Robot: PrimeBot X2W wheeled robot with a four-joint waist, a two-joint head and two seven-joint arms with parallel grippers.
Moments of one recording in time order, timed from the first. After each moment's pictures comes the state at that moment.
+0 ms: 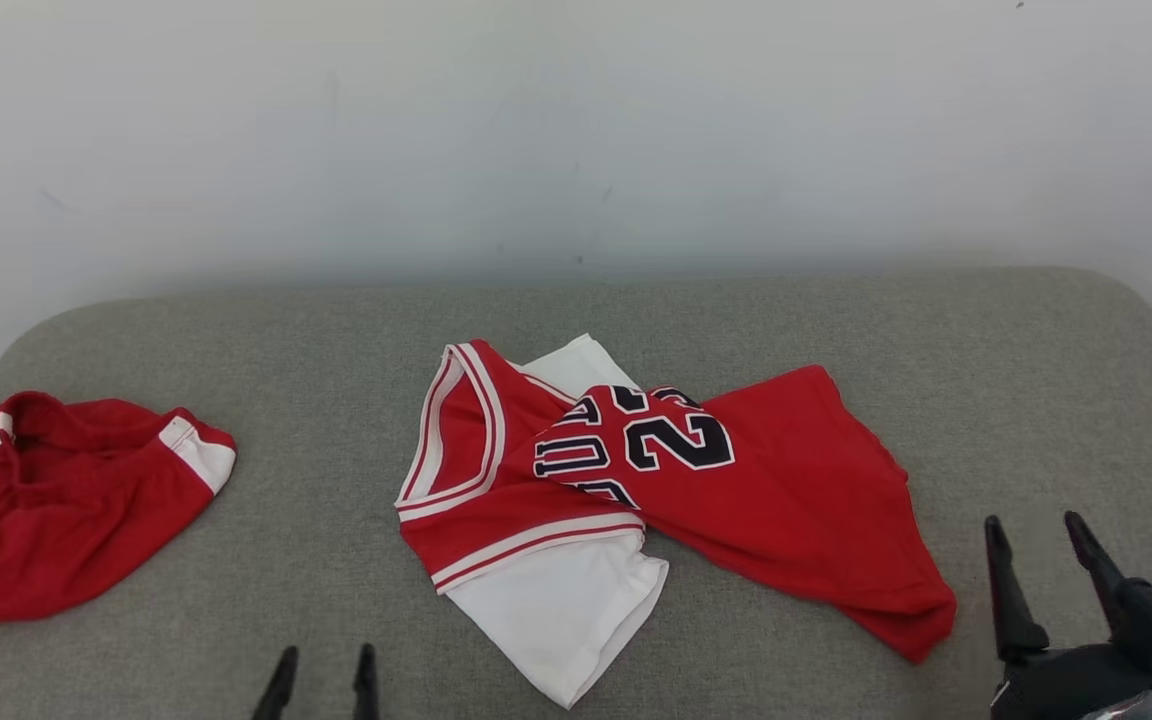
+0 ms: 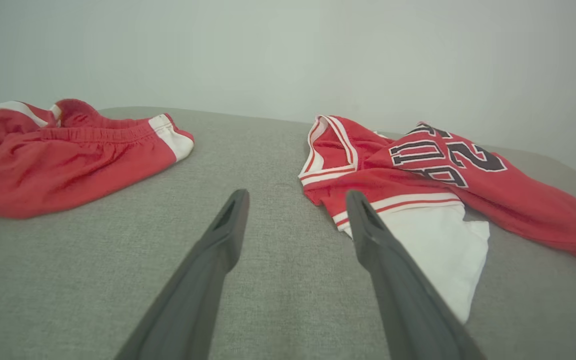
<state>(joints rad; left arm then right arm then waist) 0.09 0.05 -0.05 0.19 -0.18 -0.05 -0.26 -0.05 -0.17 -0.07 0.24 0.11 0.13 -0.17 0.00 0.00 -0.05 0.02</state>
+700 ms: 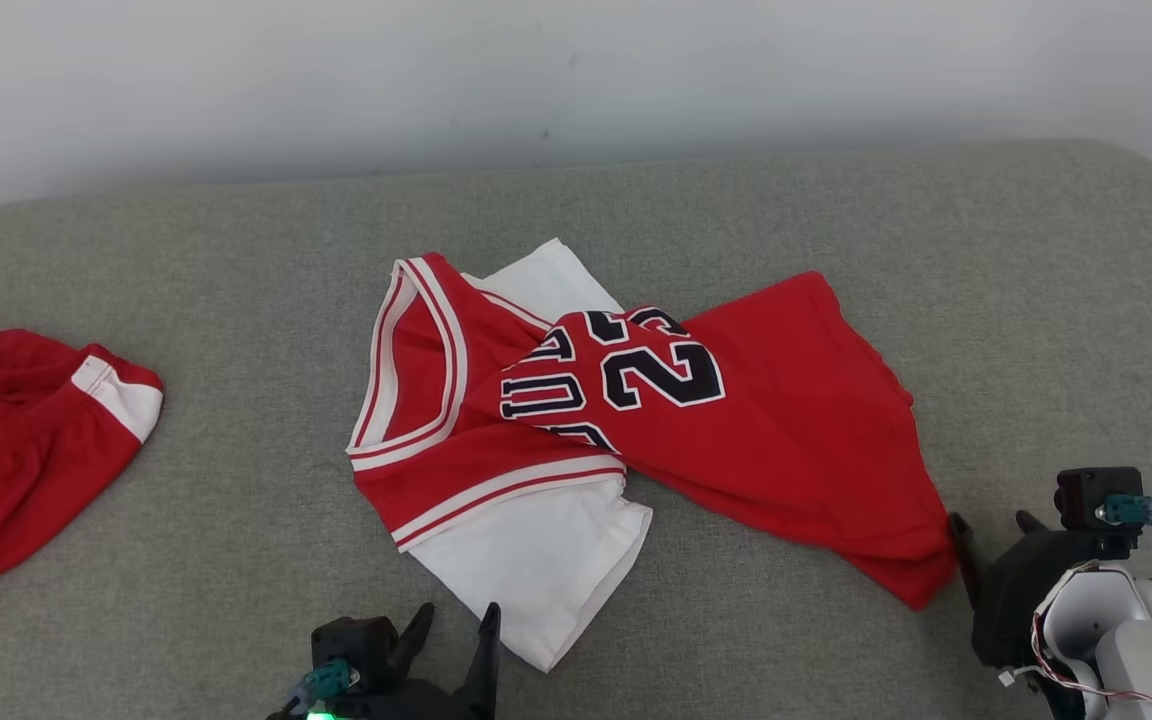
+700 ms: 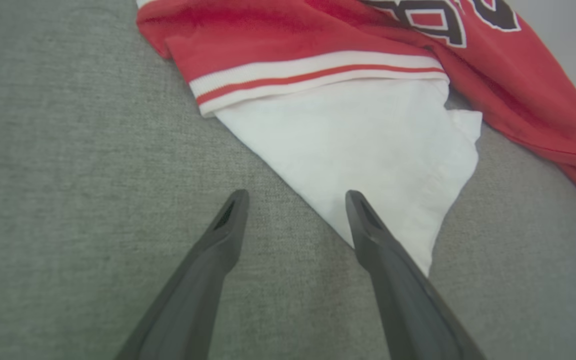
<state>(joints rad) -0.22 0.05 -0.40 0.55 -0.46 0.04 -0.14 -0.35 -0.25 0.01 0.61 0.24 0.13 0.24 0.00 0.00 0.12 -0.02</state>
